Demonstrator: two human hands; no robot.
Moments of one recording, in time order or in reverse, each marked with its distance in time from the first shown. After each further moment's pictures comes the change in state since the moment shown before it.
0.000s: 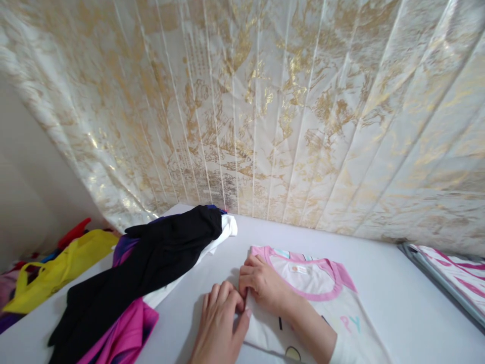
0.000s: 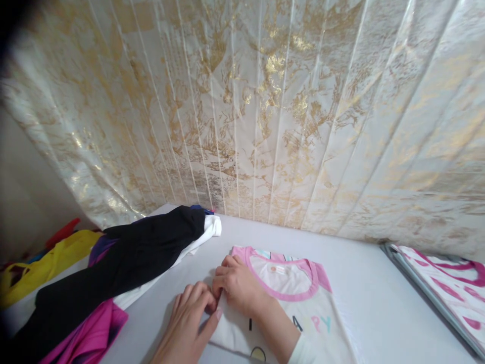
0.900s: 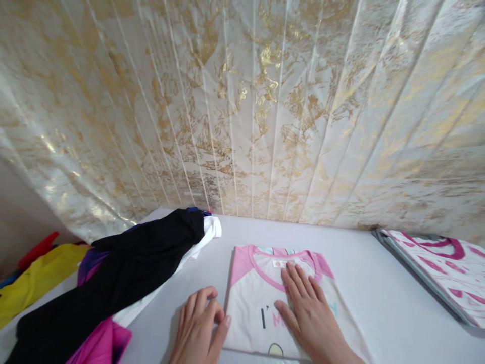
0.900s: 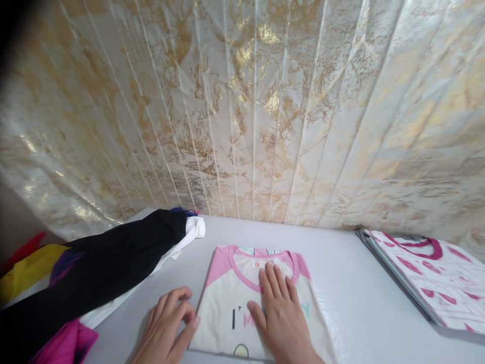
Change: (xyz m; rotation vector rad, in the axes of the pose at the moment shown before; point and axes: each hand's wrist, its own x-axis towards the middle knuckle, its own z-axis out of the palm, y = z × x) left_hand -0.007 -0.012 0.001 0.003 0.060 0.033; right_hand -0.139 0.015 0.018 -0.675 0.217 0.621
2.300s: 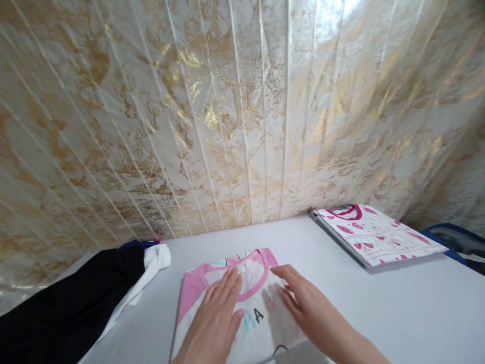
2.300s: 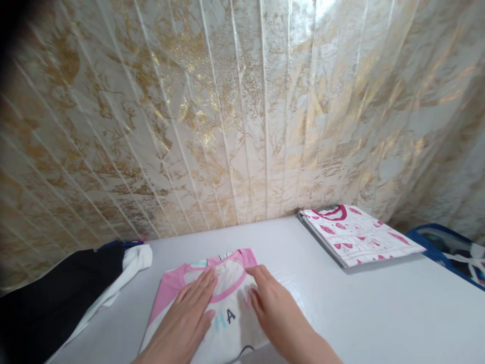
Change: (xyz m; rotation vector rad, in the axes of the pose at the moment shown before) left_hand 0.083 0.071 0.056 0.189 -0.234 0.634; right_hand -0.014 0.065 -0.100 0.578 -0.166 0.302
